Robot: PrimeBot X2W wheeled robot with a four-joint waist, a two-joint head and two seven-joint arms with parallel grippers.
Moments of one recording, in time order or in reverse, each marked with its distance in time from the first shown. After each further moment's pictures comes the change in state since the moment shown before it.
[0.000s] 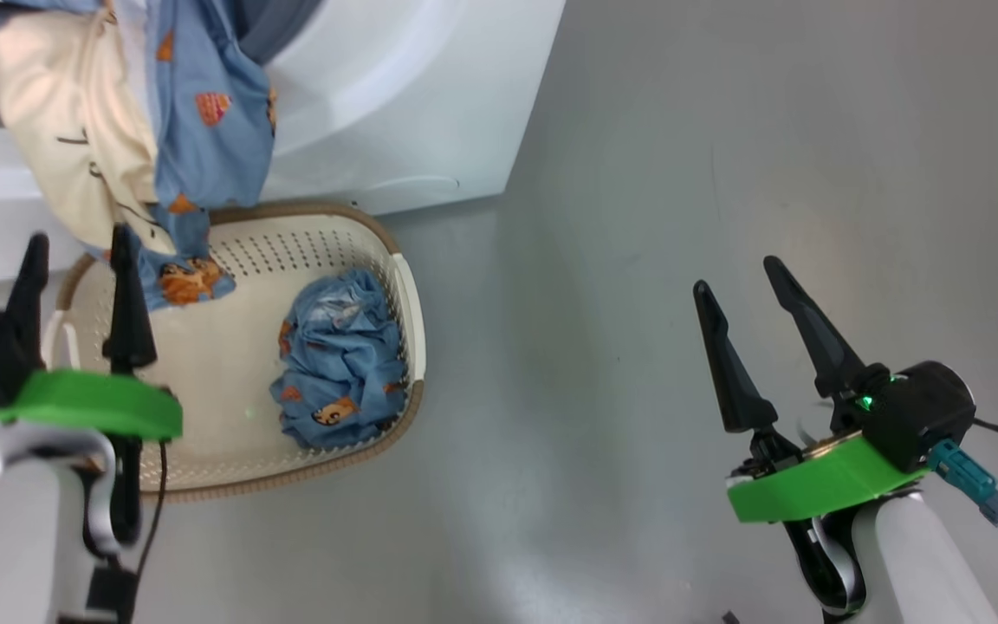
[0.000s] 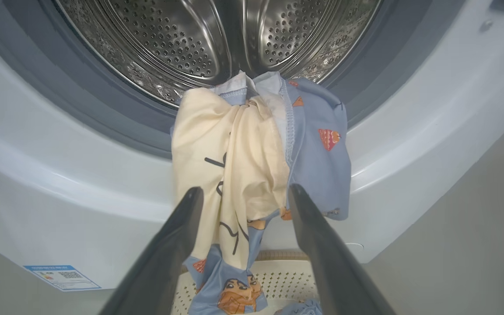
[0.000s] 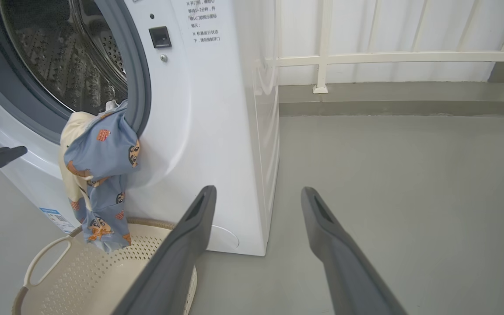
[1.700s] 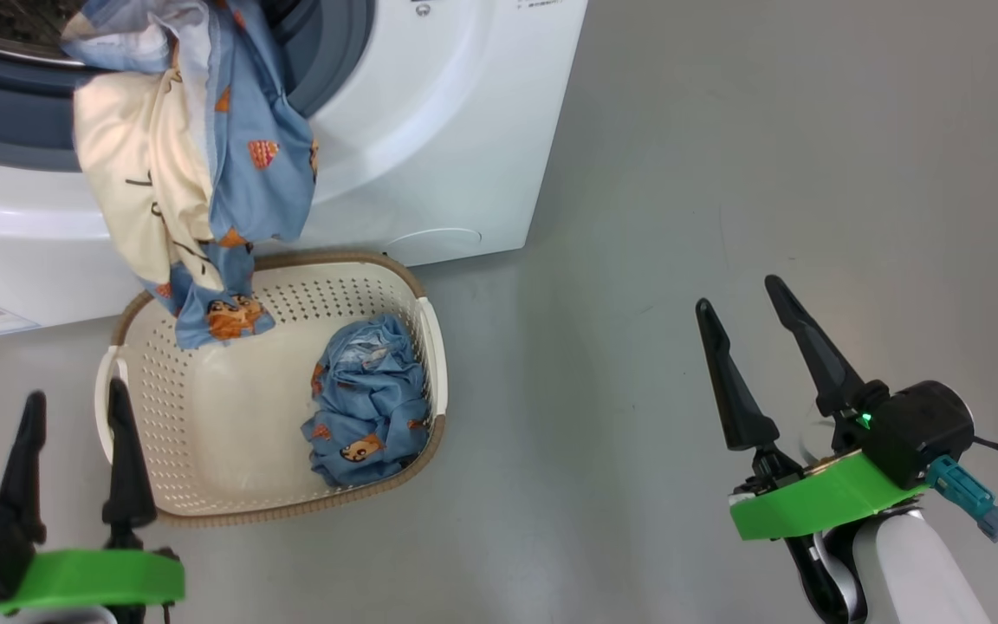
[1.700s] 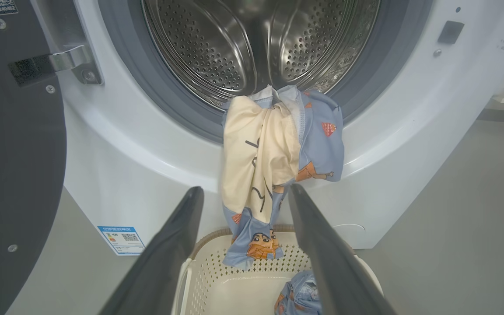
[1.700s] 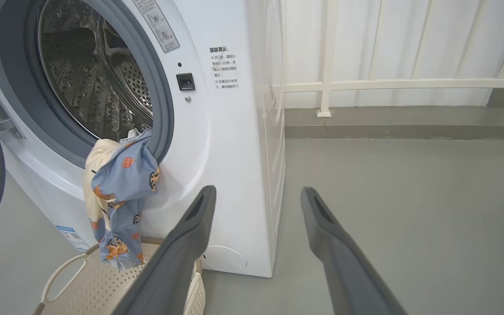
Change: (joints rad) left arm 0.344 -0.037 0.082 -0.234 0.018 0.034 -0.037; right arm 0.026 0.002 -0.005 0.000 0.000 0.000 0.000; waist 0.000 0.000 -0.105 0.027
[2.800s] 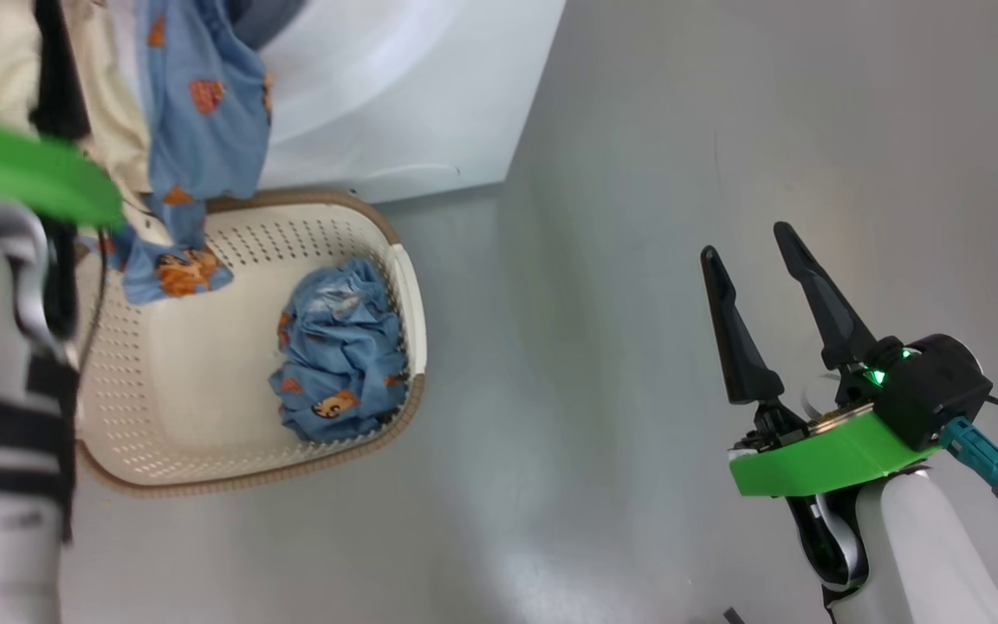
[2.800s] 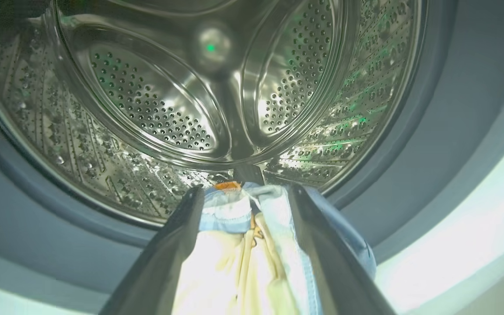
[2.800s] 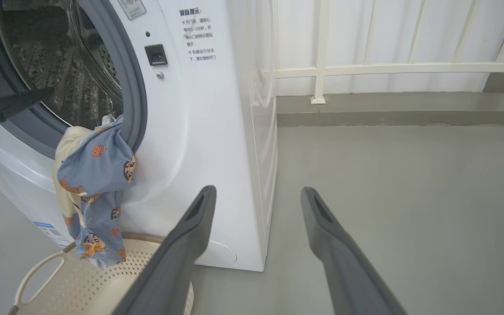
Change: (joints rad) left arm -0.871 0.075 -0.151 0.627 0.013 -0.075 0.000; right arm -0.075 0.012 -0.012 -0.007 0.000 0.000 0.000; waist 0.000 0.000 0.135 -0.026
